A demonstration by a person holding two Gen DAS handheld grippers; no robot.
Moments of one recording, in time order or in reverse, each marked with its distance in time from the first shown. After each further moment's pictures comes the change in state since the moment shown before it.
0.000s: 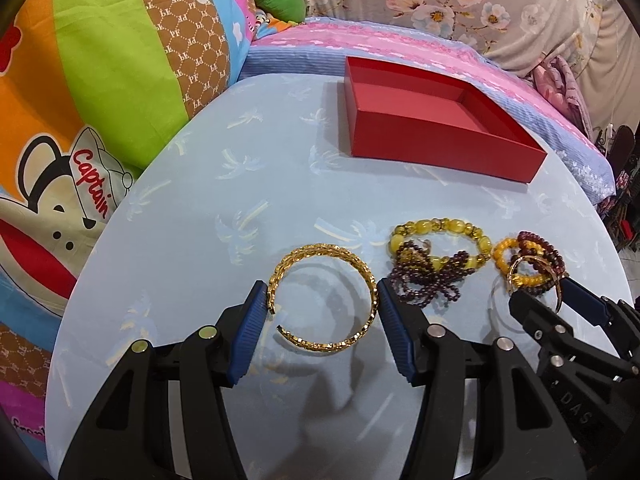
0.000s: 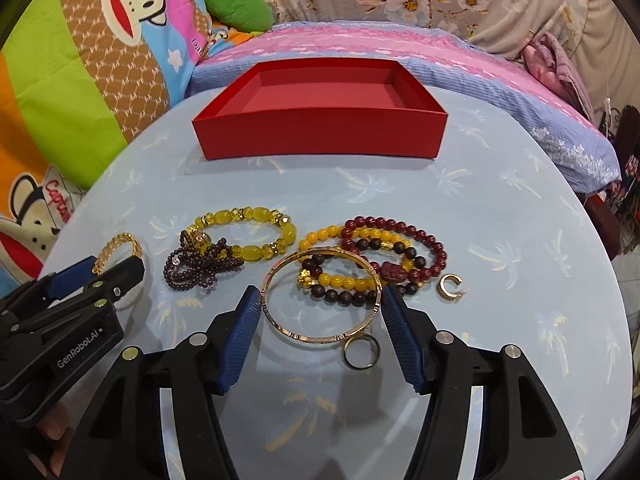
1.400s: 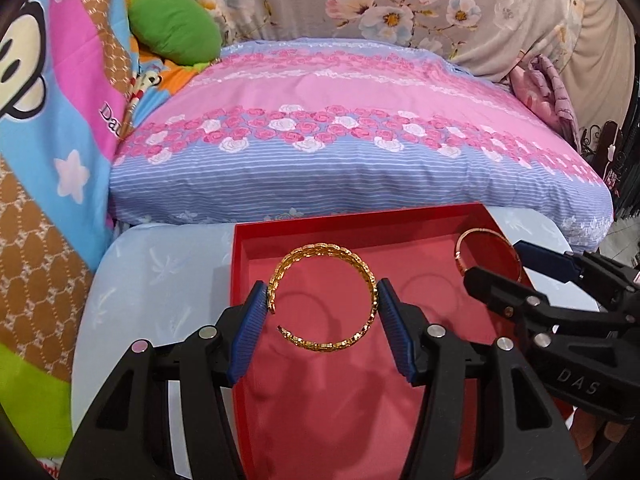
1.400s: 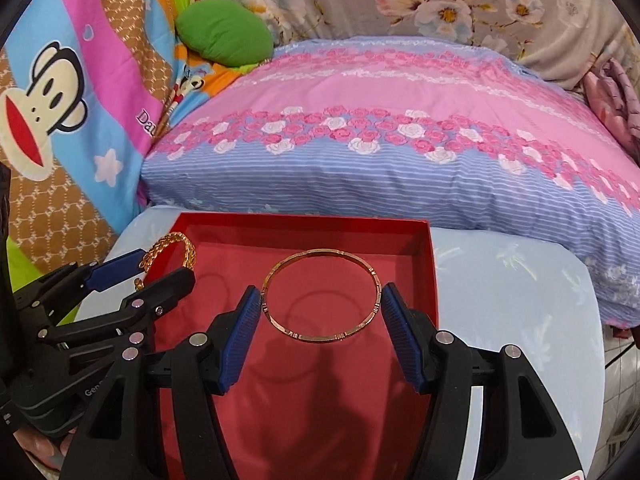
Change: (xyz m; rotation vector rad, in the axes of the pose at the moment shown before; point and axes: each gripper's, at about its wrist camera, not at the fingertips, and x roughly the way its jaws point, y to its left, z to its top) left arm 0.165 -0.081 0.269 0.156 0.007 -0.128; right arm 0.156 -0.061 0.273 -0.034 0.018 0.139
